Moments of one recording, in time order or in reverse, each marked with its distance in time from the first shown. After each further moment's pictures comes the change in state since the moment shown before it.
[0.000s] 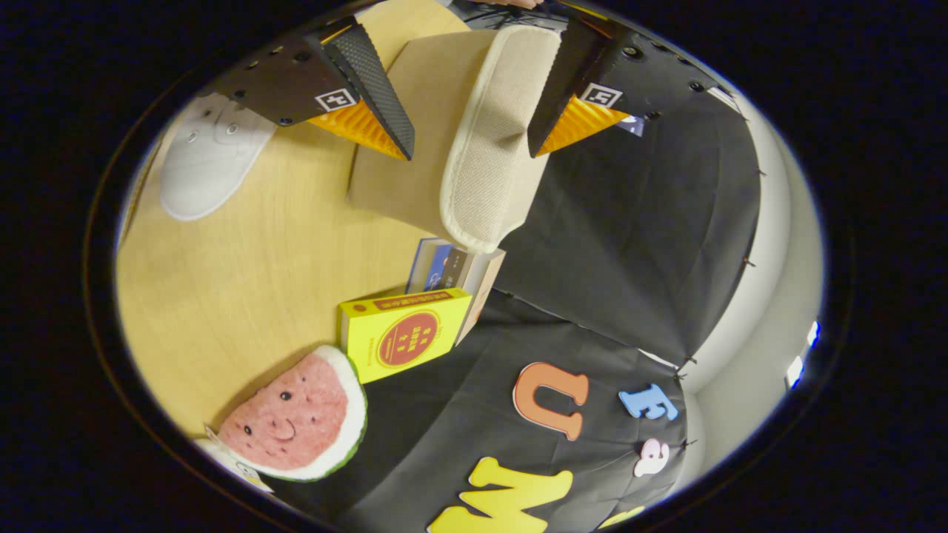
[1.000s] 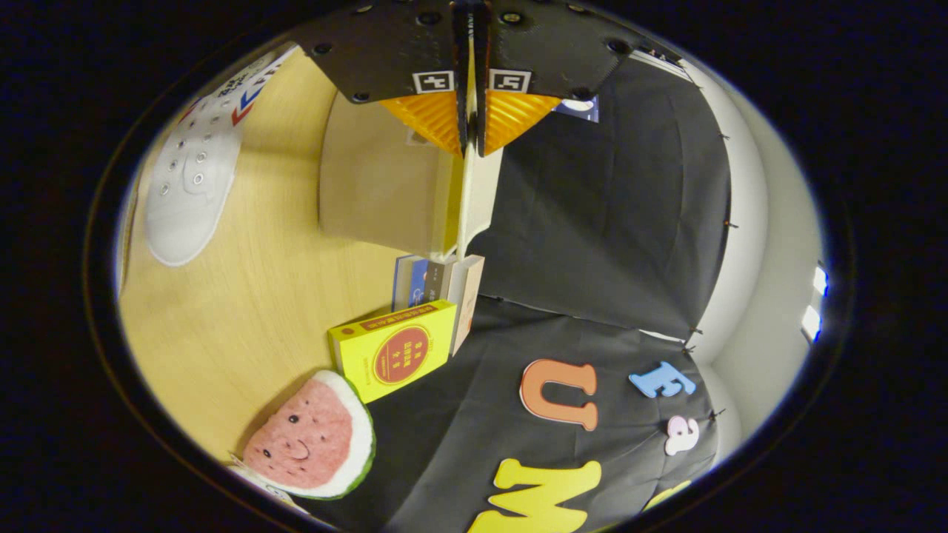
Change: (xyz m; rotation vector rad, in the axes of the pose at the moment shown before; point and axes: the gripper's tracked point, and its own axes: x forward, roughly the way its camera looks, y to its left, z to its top) arm -0.025 0.054 0.010 0.100 -0.015 -0.033
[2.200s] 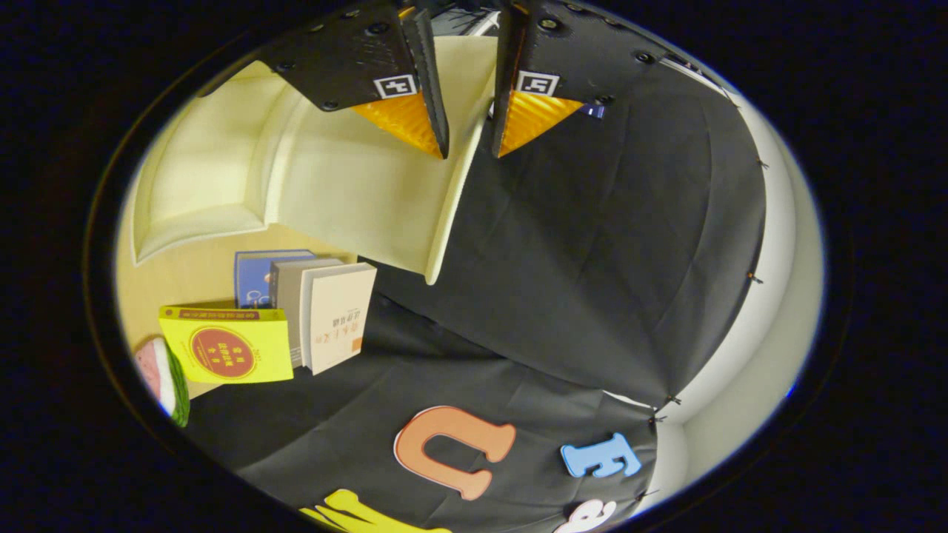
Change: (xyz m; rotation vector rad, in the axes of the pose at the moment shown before) arm 0.218 0.225 -0.069 -0.195 0.060 -0.053
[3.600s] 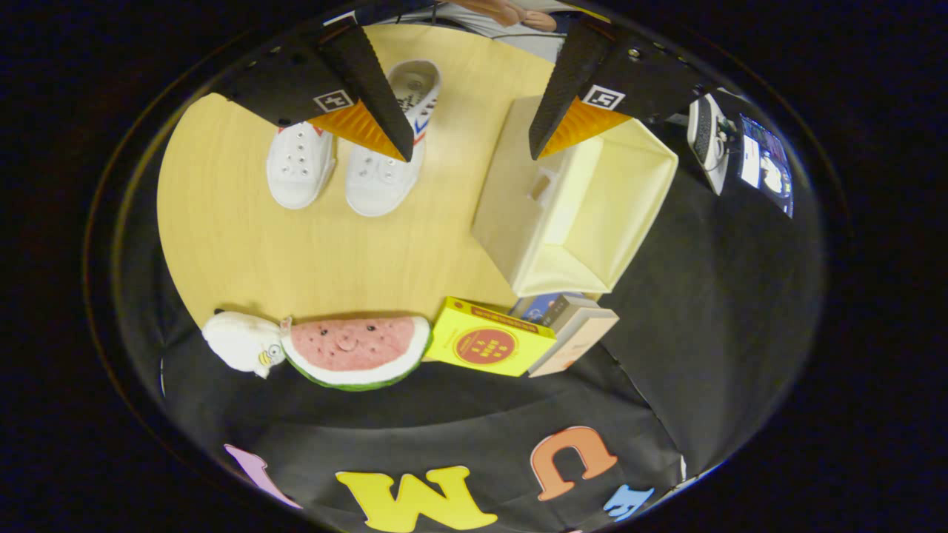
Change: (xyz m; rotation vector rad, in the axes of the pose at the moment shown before) arm -0.289 -0.312 -0.045 -0.208 0.046 -0.820
